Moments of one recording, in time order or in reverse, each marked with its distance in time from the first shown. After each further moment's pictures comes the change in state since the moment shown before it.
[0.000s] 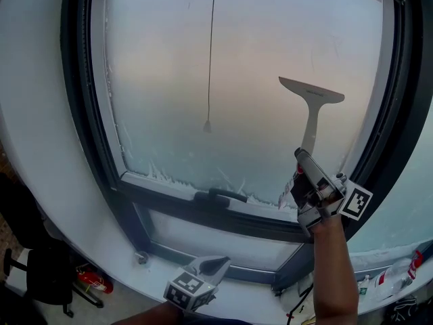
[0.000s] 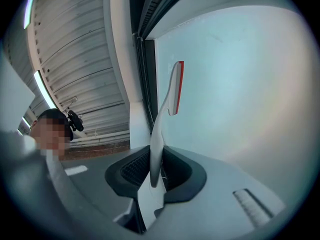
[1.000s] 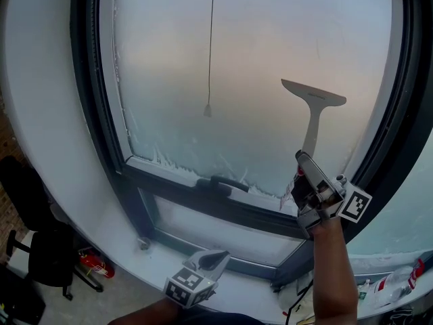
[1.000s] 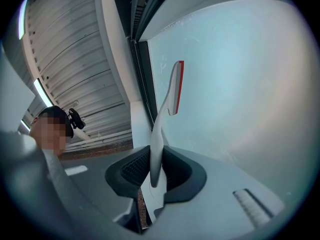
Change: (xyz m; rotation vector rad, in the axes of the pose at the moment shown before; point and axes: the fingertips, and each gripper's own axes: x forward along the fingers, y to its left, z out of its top) left arm 0.007 -0.012 -0.008 -0.026 -0.003 0.098; right arm -0.025 -0.014 -0.020 0.063 0.028 0.032
